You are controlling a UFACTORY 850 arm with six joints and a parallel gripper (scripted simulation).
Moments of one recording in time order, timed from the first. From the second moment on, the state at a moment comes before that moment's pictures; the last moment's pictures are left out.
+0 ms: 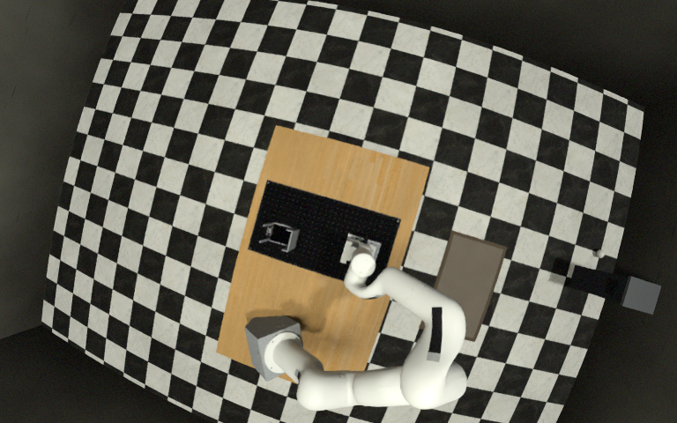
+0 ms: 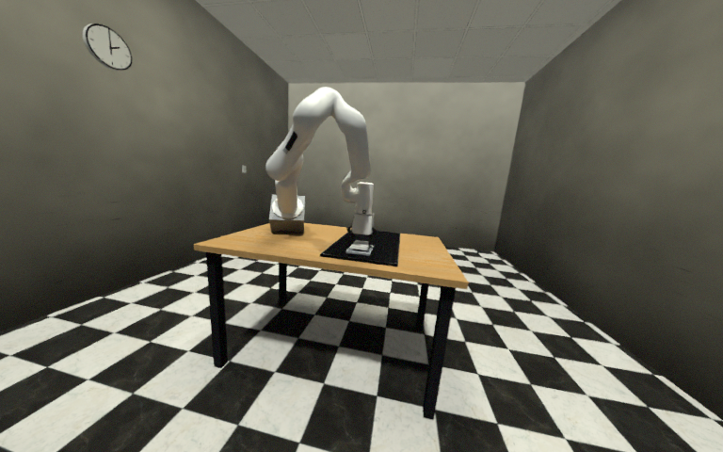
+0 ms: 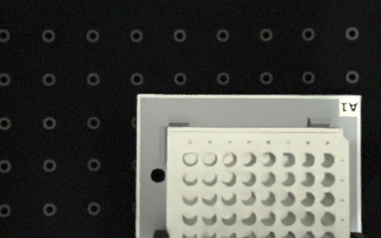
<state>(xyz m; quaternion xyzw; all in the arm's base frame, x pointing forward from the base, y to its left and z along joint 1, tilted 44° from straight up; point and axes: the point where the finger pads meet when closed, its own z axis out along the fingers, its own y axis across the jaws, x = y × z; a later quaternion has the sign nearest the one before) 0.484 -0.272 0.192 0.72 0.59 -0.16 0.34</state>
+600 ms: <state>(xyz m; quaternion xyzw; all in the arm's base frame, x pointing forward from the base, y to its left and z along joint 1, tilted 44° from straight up) 0.484 -0.274 0.190 0.72 0.59 -0.16 0.34</state>
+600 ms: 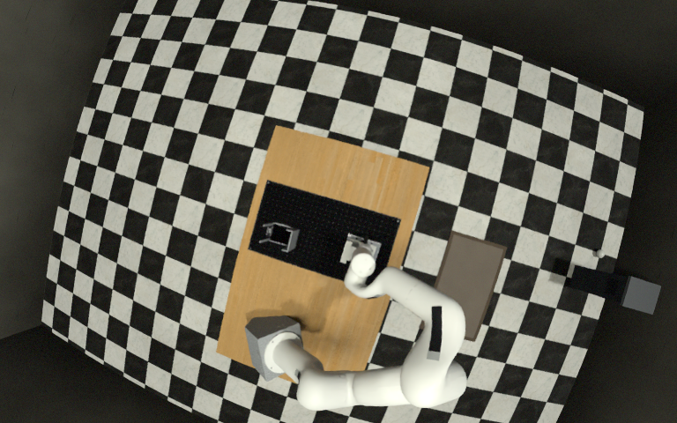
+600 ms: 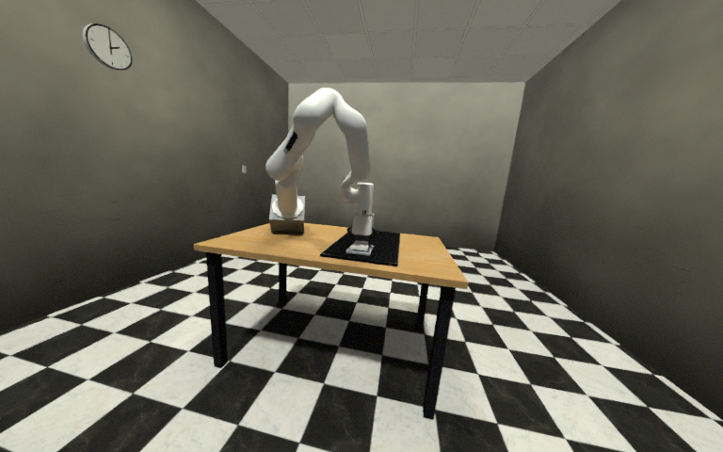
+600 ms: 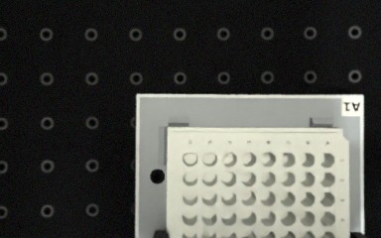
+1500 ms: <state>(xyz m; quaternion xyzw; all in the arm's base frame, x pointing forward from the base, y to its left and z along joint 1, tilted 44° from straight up) 0.485 -0.276 0.187 0.72 0.59 -0.16 0.34</state>
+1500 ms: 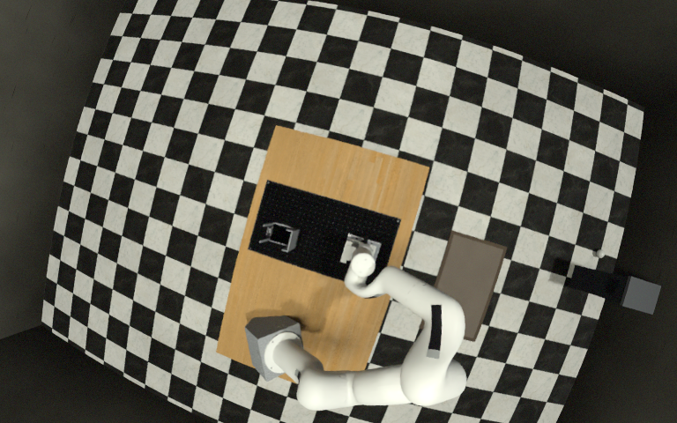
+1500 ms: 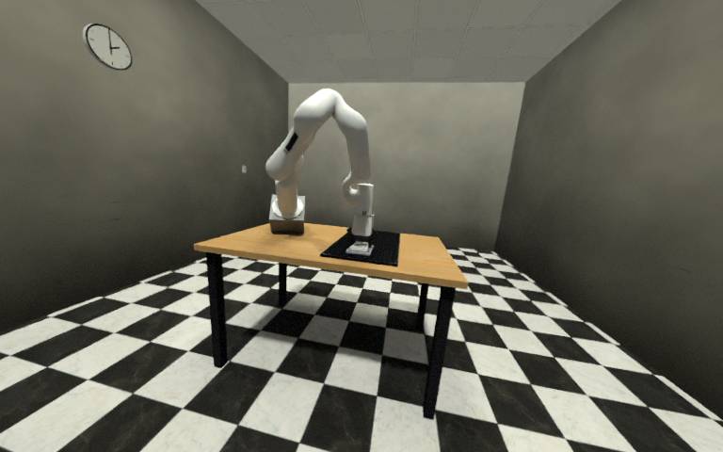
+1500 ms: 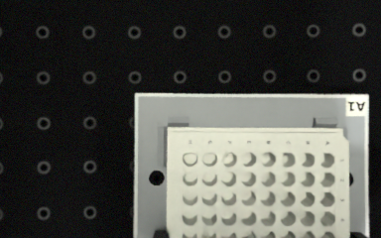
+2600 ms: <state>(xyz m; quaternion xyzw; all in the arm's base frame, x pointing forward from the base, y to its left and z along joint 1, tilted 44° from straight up) 0.485 -0.278 0.185 0.72 0.59 -0.16 0.34</state>
